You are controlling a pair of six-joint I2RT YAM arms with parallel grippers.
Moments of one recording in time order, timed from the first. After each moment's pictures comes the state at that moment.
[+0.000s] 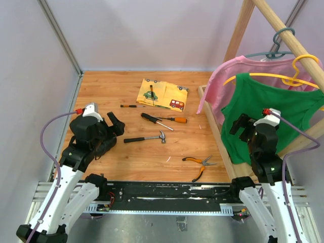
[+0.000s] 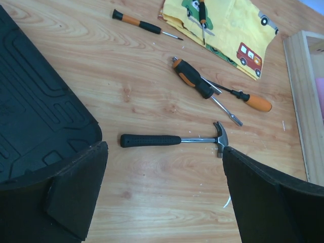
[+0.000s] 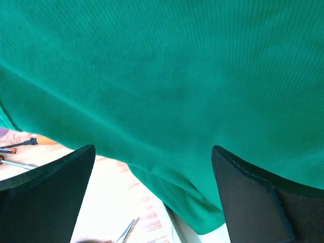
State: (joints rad) left arm -0.30 0.62 0.72 -0.57 -0.17 -0.55; right arm 0.19 0.48 0.74 -0.61 0.35 0.33
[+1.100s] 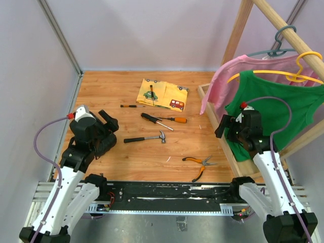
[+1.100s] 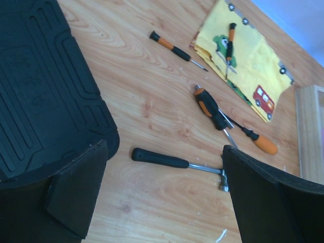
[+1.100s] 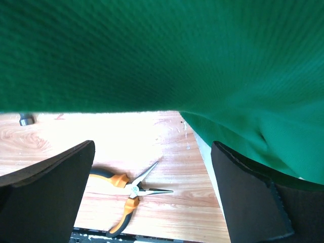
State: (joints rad) left arm -0.24 0.60 0.70 -0.56 -0.28 -0.67; right arm 0.11 0.82 0.76 -0.69 -0.05 0.33
